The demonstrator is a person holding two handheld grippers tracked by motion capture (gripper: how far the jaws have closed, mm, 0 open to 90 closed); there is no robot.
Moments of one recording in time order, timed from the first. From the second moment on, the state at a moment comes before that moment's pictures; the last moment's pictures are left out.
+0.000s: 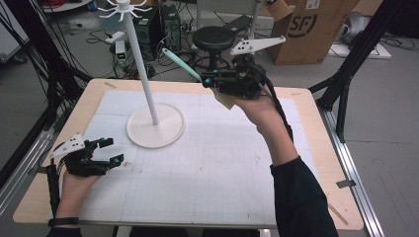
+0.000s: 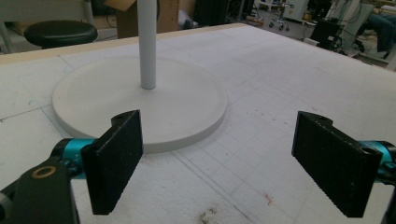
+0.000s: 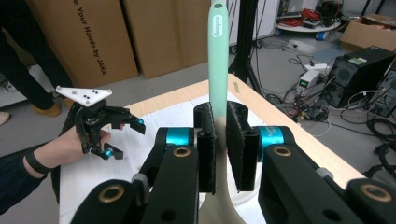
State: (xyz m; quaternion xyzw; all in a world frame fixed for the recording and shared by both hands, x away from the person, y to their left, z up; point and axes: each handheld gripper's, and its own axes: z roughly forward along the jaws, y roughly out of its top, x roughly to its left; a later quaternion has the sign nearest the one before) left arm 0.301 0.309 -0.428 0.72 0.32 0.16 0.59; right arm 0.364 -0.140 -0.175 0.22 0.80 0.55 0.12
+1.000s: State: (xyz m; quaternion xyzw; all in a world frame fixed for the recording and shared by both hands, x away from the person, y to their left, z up) left arm 0.298 0.313 -0.430 0.73 0.32 0.16 0.59; right arm 0.375 -0.109 -0.112 0.19 0.81 0.54 0.15
